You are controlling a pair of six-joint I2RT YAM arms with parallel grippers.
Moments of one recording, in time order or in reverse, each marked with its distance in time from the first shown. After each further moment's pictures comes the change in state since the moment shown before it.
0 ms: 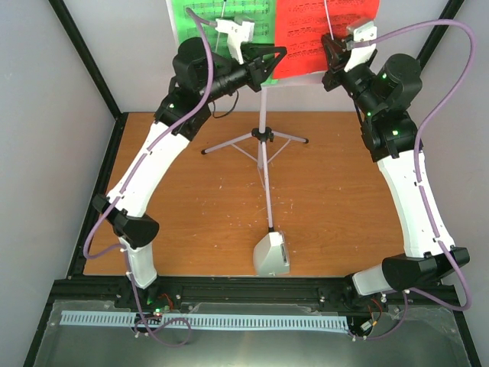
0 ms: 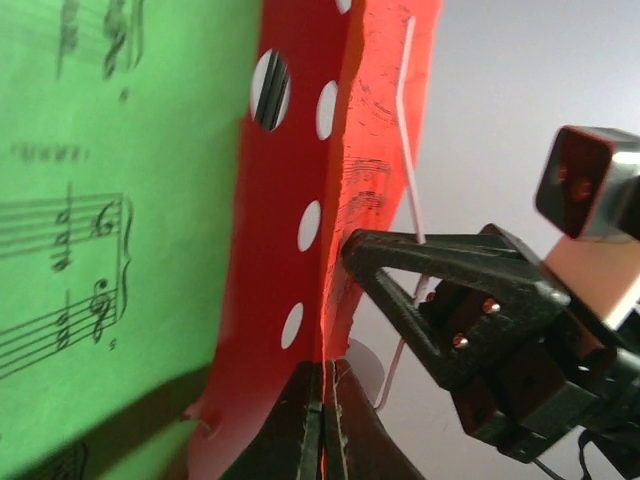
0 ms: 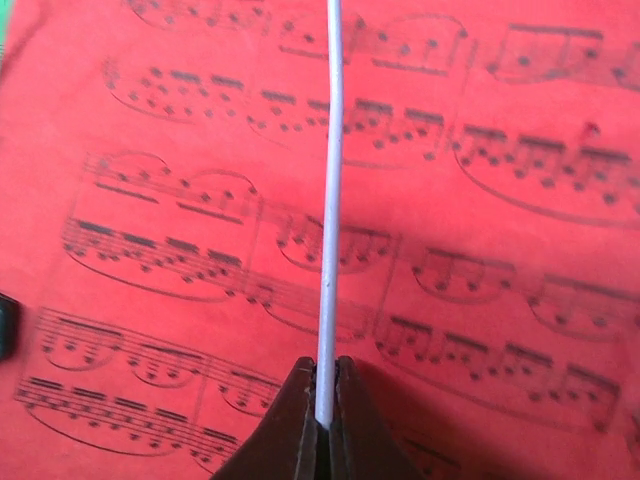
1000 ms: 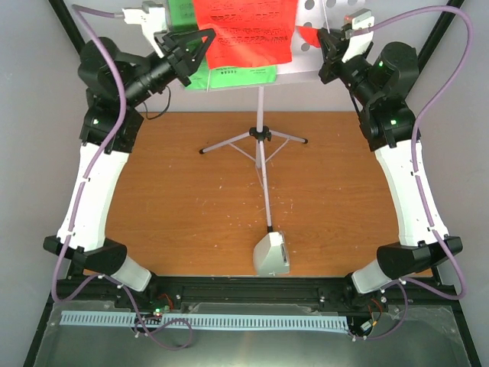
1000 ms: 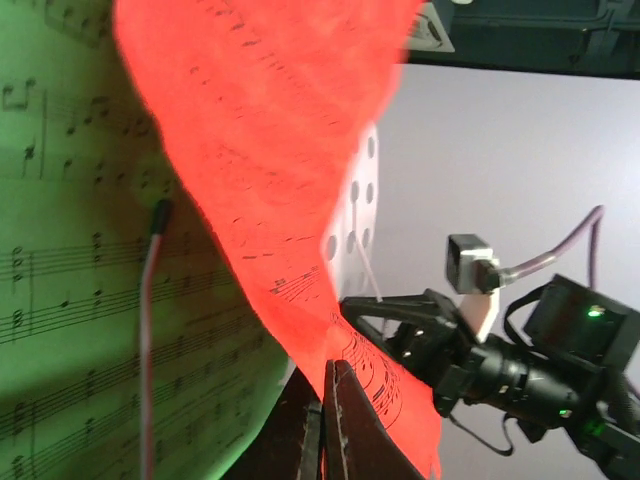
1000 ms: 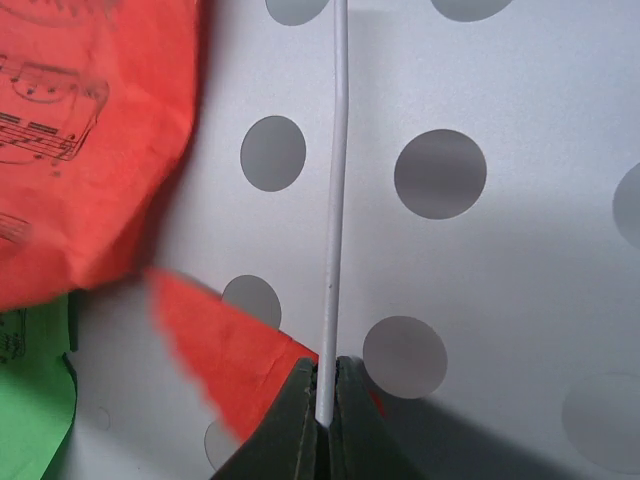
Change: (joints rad) left arm 0.264 -0.325 -0.188 -0.006 0.123 -0.036; right arm 0.000 0.085 0.126 -0.072 -0.021 0.073
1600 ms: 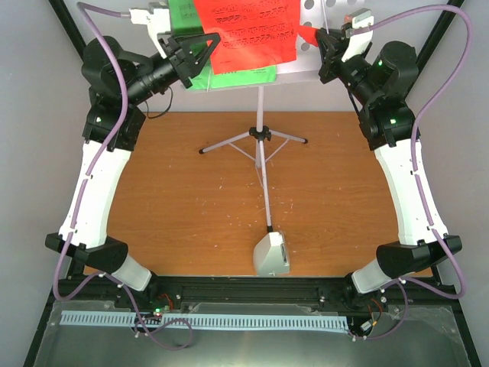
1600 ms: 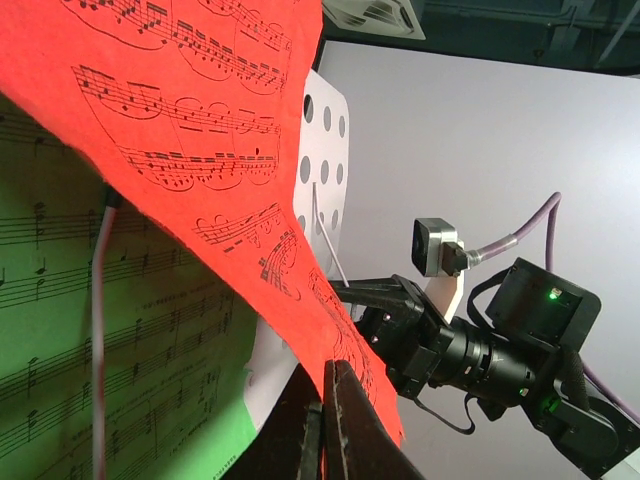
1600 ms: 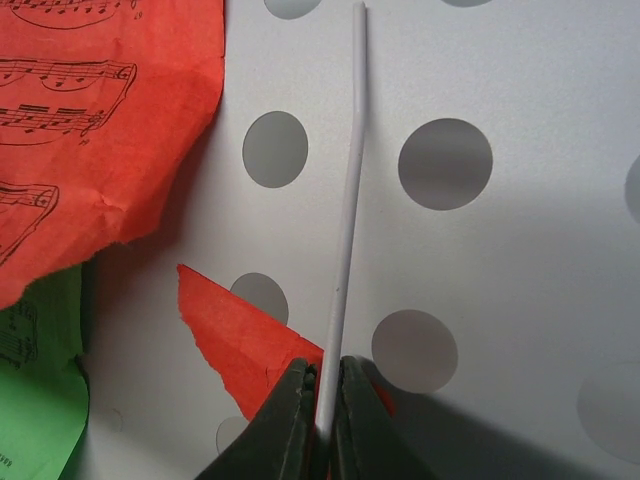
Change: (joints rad) left arm 0.006 0.000 0.000 0.011 0.087 -0.048; right arm 0.000 0.010 0.012 -0.010 -0.017 0.033
